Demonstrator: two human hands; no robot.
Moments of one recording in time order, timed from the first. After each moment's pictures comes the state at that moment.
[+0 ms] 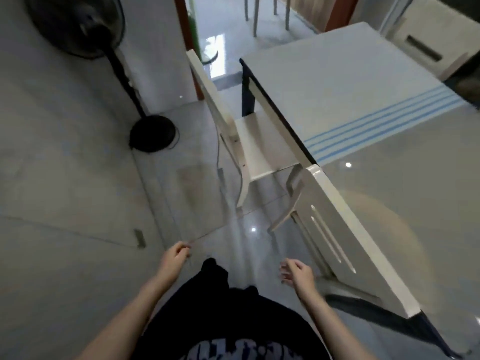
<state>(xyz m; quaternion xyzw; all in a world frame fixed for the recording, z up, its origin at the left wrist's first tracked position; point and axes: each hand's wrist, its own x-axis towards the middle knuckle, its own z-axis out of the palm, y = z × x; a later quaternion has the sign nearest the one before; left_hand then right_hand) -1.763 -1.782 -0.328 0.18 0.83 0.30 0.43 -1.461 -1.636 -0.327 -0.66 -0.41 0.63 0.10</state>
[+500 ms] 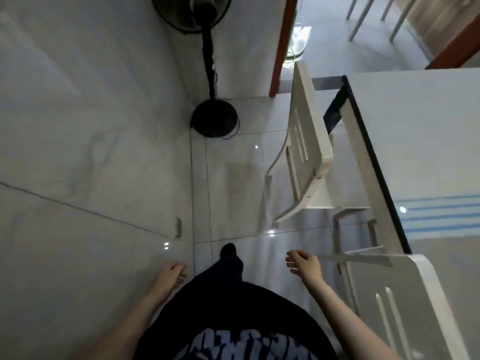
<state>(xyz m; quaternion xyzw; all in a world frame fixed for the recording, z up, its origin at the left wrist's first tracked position) -1.869 -1.854 -0.357 -0.12 0.81 0.36 0.45 -1.666 -1.552 -0.349 -0.60 -0.52 0.61 -0.02</state>
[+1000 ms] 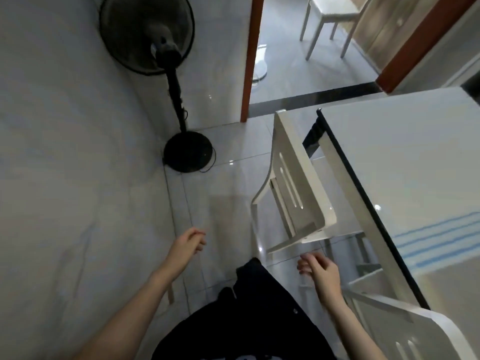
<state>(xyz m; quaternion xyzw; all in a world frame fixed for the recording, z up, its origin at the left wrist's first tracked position) -2.073 -1.654 -0.294 0.11 0.78 0.43 0.45 -1.784 -1.483 -0.262 -0.59 -0.51 0.60 0.18</state>
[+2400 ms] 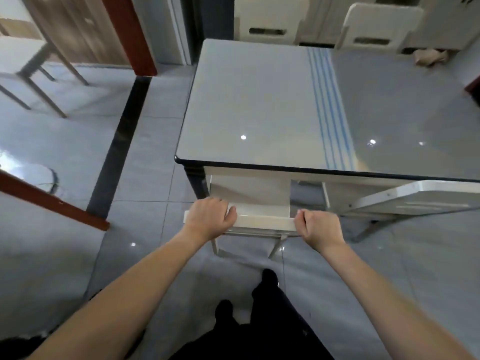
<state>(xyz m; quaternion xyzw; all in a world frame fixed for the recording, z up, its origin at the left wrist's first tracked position) -2.165 -1.186 -0.222 0.93 0.35 -0.01 0.10 -1.932 -1.351 -0.239 -0.83 -0.55 -0.02 0.04</state>
